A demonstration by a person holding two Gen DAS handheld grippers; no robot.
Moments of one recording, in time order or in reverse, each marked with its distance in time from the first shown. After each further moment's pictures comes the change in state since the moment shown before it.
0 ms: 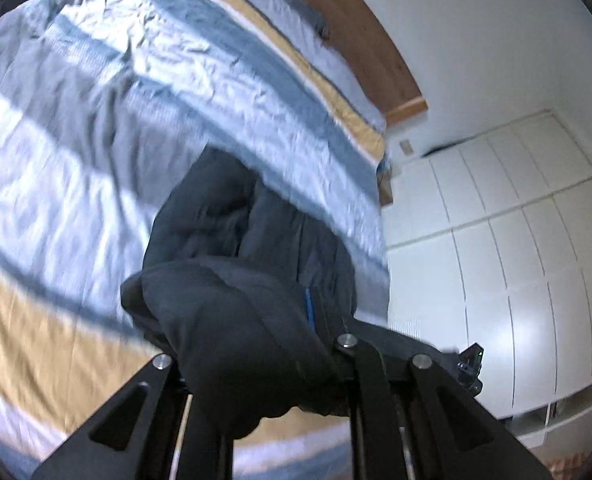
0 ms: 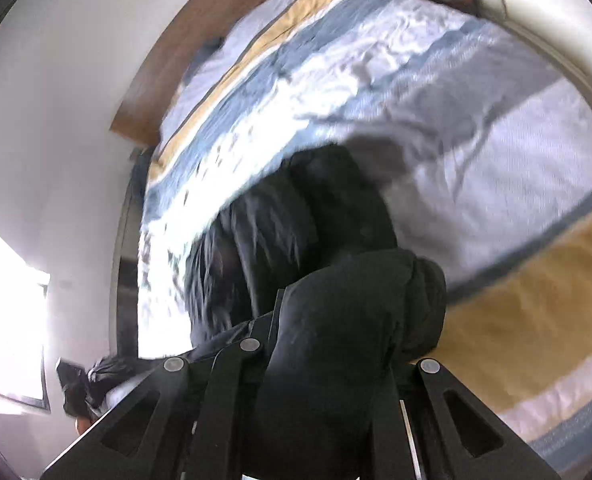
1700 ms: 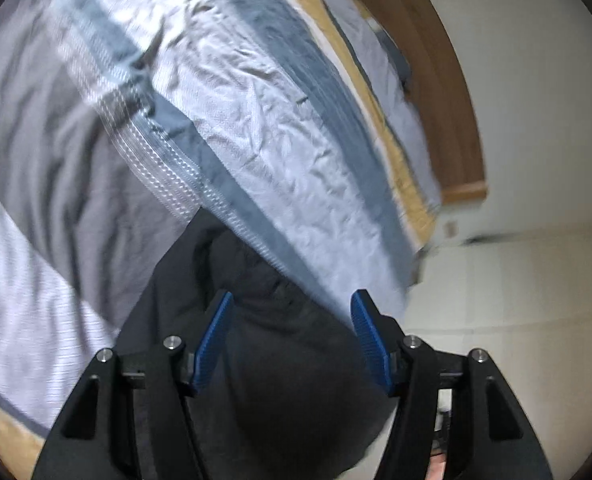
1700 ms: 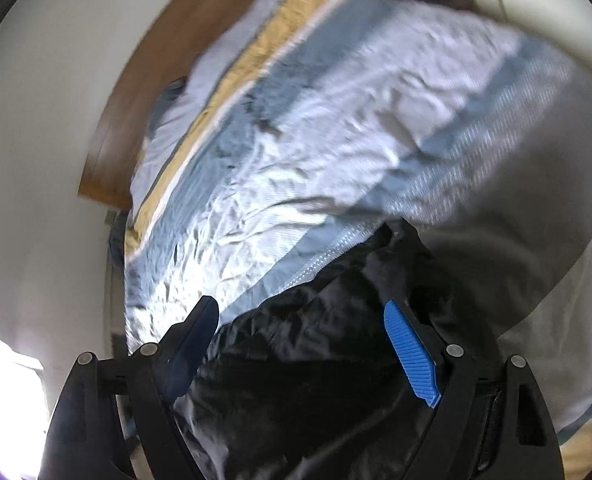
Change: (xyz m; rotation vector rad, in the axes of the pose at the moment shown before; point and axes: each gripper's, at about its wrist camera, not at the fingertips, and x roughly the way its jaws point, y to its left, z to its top) left arm 0.143 0.061 0.181 -0.254 -0.074 0.129; right arm 0.160 0.049 0.186 0.081 -0.111 -0.033
